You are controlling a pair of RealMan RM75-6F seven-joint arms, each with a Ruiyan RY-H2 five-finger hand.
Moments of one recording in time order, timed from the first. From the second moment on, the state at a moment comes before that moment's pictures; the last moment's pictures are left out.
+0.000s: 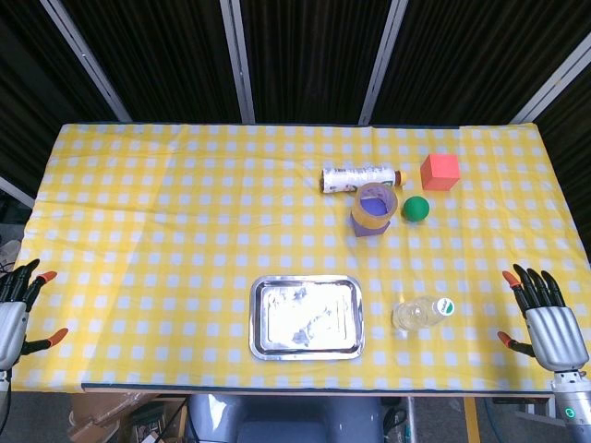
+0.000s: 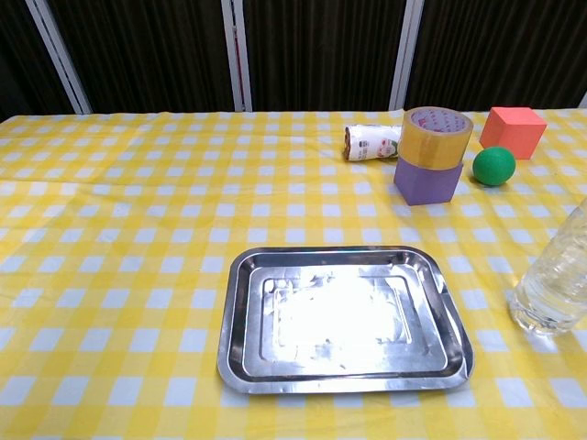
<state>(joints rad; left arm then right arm) -0.06 -1.13 -0.03 -1.66 1.43 1.45 0.04 0.11 -1.29 0.00 -1.16 -1.57 1.50 0.18</state>
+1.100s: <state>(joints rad) -0.05 -1.13 -0.01 -1.68 1.51 1.50 0.05 0.28 -1.14 -0.07 -1.46 -1.60 1.11 0.70</state>
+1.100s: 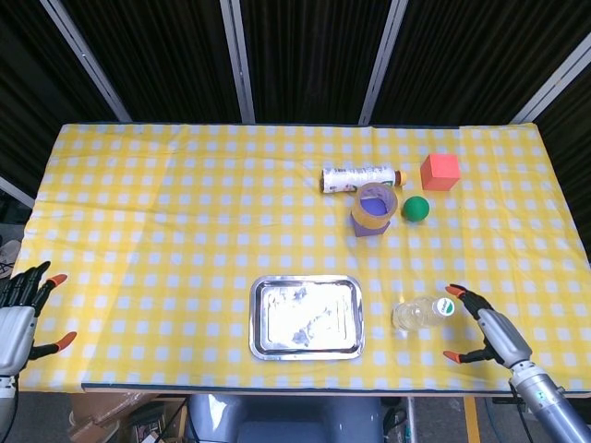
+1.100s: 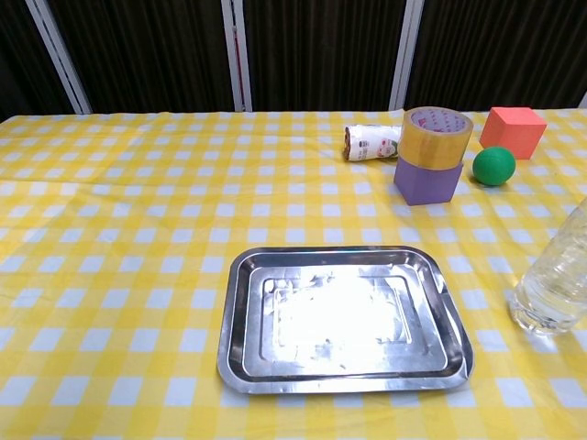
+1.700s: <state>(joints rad) -0.04 -1.17 -0.02 -1.64 1.58 1.58 -0.03 0.38 -1.16 -0.04 -1.57 -1.52 0.95 0.76</state>
